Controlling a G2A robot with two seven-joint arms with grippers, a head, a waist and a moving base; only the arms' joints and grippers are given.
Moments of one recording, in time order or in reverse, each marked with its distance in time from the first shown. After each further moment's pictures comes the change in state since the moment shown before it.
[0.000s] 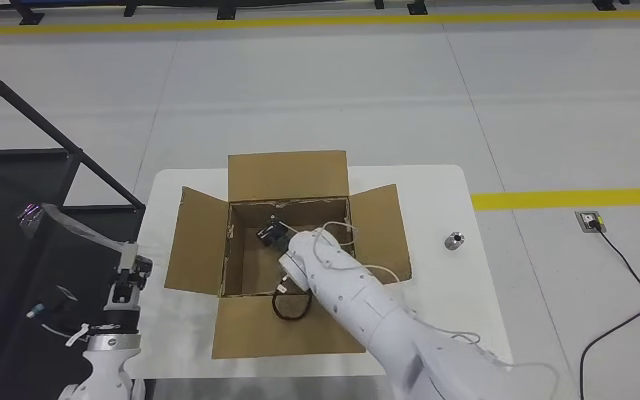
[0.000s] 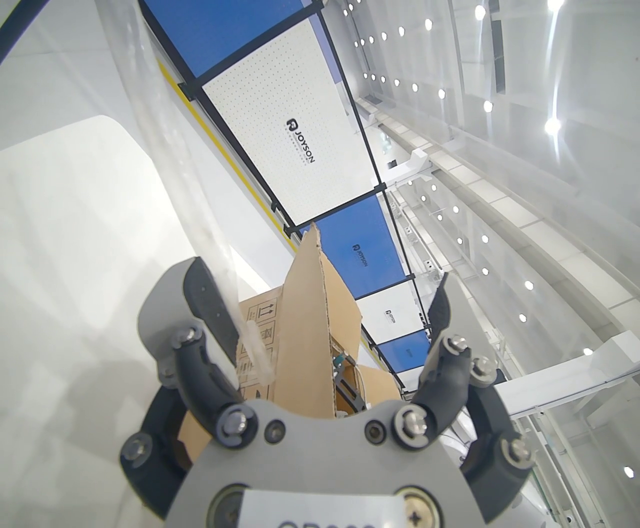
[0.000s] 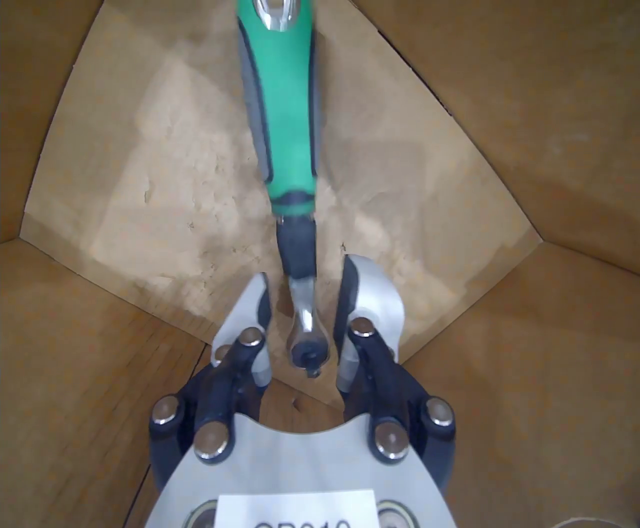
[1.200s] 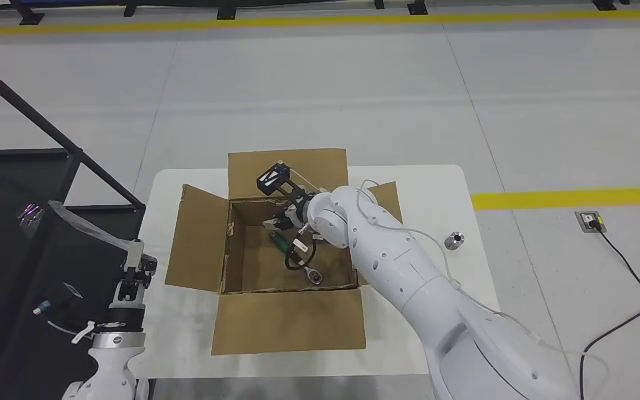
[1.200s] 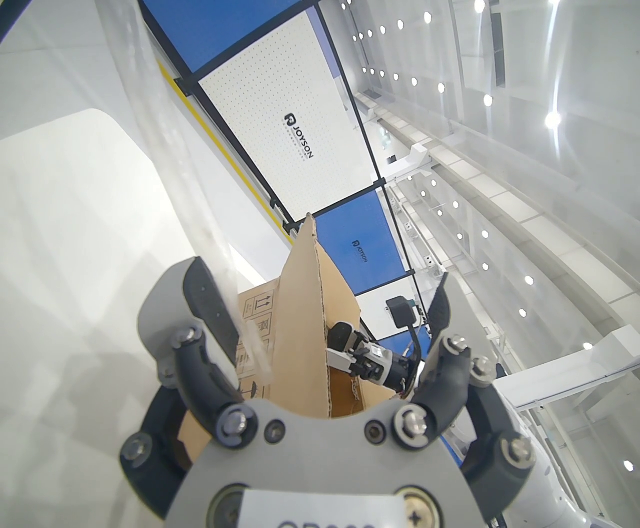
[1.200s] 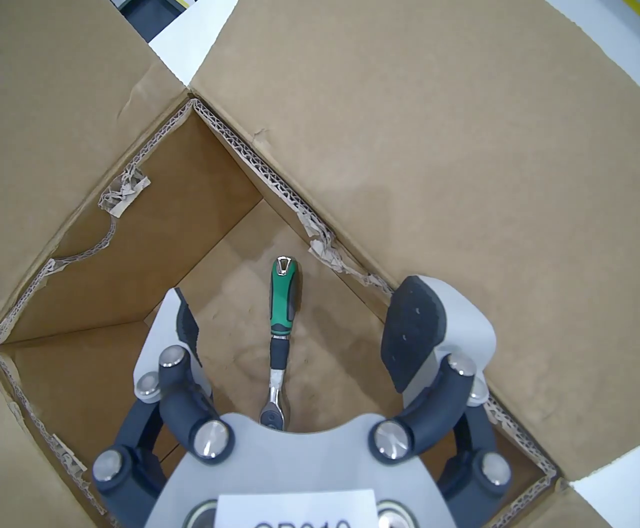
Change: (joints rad) left arm -0.007 -0.001 0.019 -0.002 0.018 0.006 0.001; right arm 0.090 0.150 0.173 -0.094 0.033 -0.324 -0.323
